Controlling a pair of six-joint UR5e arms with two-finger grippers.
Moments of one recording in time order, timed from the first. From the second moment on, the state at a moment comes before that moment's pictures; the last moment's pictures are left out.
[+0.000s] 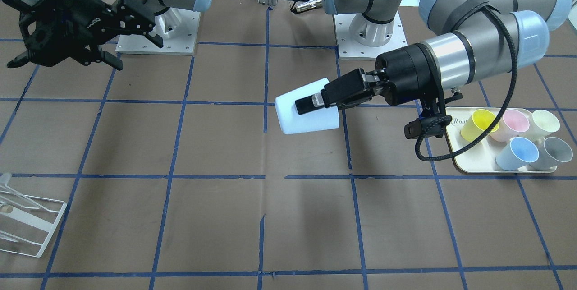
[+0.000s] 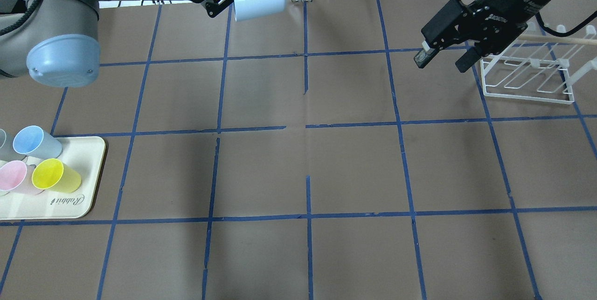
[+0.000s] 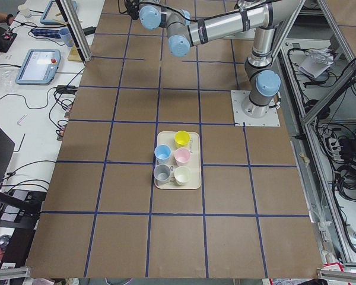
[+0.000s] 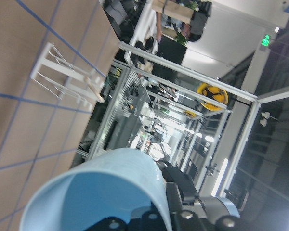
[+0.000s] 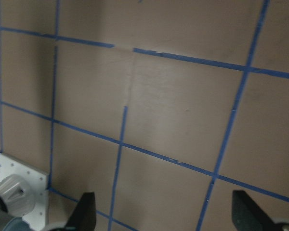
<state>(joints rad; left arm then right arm) -1.43 -1.75 -1.68 -1.00 0.37 -0.63 1.40 -1.55 1.46 -1.28 -1.25 -0.36</state>
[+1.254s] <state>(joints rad) -1.35 -1.74 -1.59 -1.48 1.52 0.14 1.57 -1.49 1.45 -1.54 -1.50 0.08</state>
